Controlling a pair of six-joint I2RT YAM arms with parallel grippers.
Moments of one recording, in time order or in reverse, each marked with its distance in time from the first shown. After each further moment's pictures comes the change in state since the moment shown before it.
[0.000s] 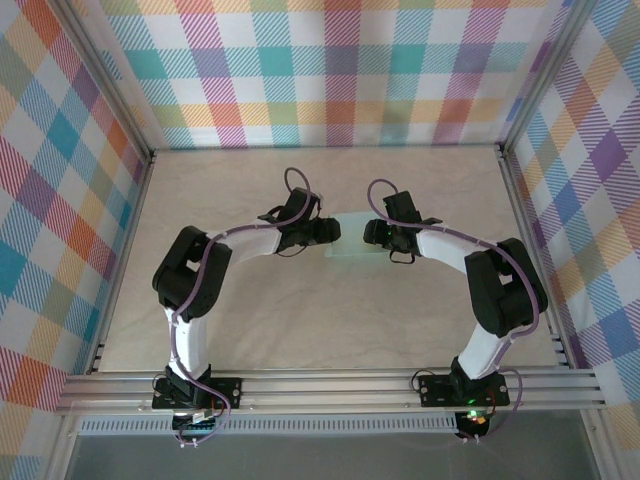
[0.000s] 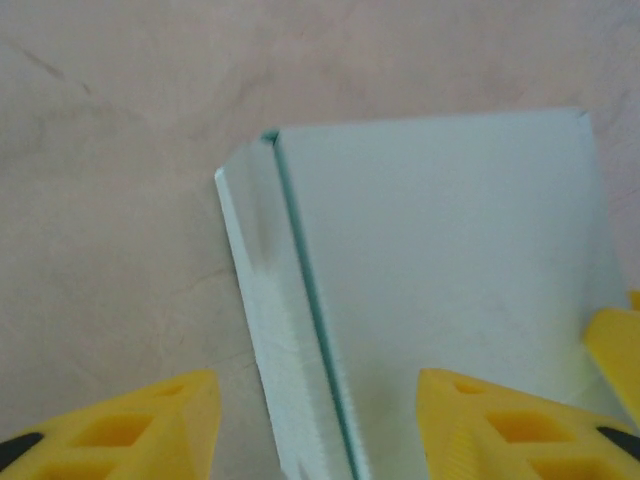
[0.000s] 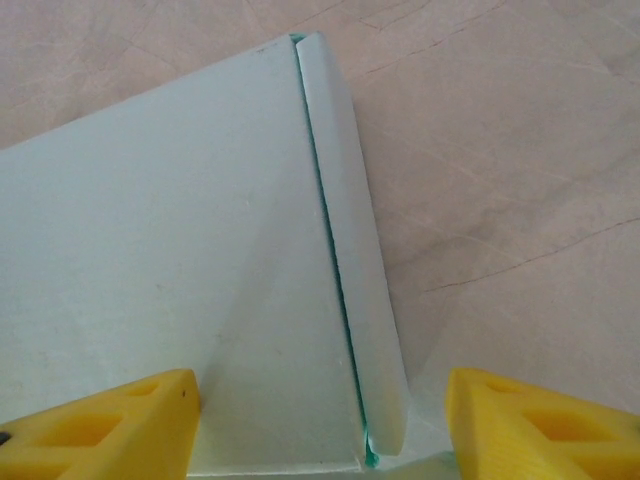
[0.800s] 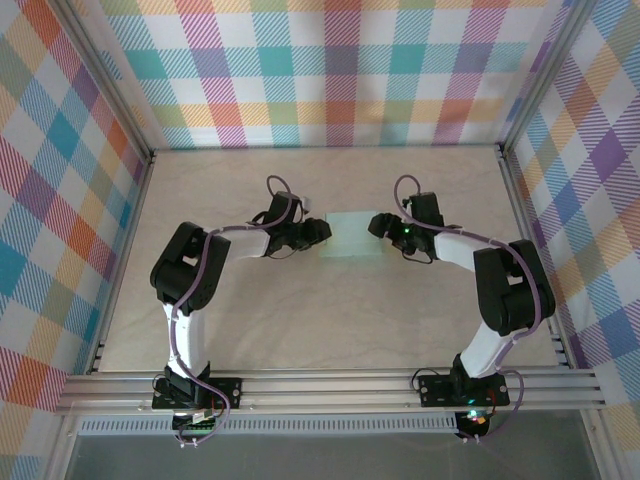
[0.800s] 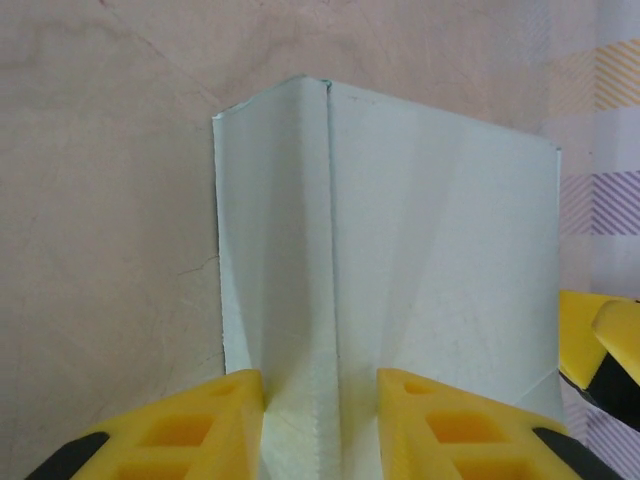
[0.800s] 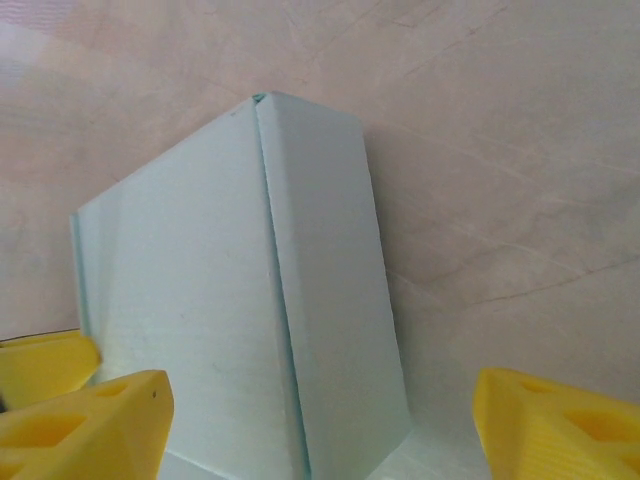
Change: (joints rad) left arm 0.108 0.021 -0.128 0.233 0.267 -0.185; right arm -0.148 -0.014 -0.111 0.228 -0.367 0.114
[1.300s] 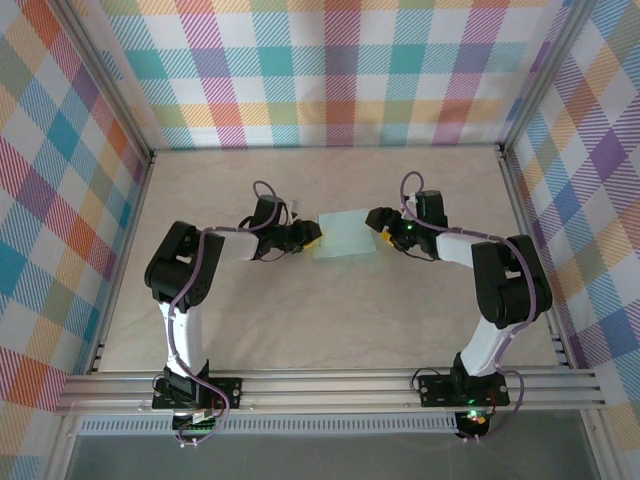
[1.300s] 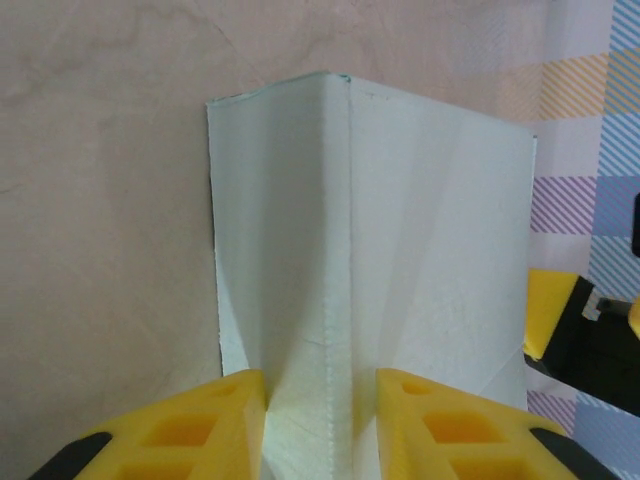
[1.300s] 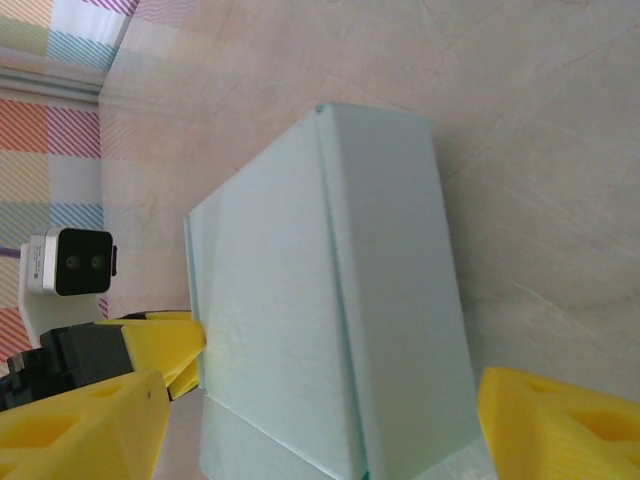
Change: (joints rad) left arm 0.080 0.000 -0.090 0.131 0.154 -0.068; right arm -0.041 0.052 -0.016 0.178 -0.224 0.094
